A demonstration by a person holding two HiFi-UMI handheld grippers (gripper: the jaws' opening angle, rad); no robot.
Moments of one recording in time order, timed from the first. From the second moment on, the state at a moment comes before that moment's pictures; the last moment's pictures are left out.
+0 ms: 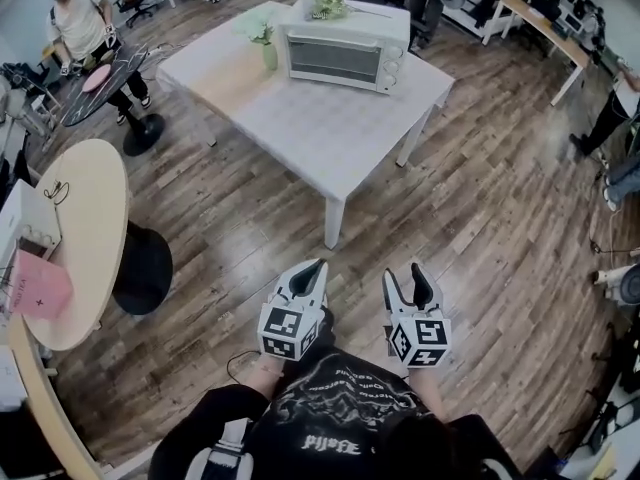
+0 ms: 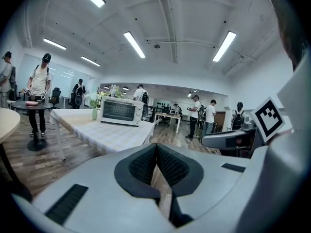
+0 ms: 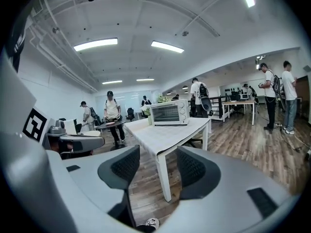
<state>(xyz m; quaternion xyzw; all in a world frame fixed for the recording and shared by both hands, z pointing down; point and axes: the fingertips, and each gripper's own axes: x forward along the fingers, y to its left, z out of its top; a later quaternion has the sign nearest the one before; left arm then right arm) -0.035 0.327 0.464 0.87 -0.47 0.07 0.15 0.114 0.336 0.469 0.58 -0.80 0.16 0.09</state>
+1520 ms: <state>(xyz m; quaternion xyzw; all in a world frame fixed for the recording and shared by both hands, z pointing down) -0.013 -0.126 0.463 0.83 -0.52 0.08 0.15 0.143 -0.135 0.475 0.52 -0.83 0.19 0.07</state>
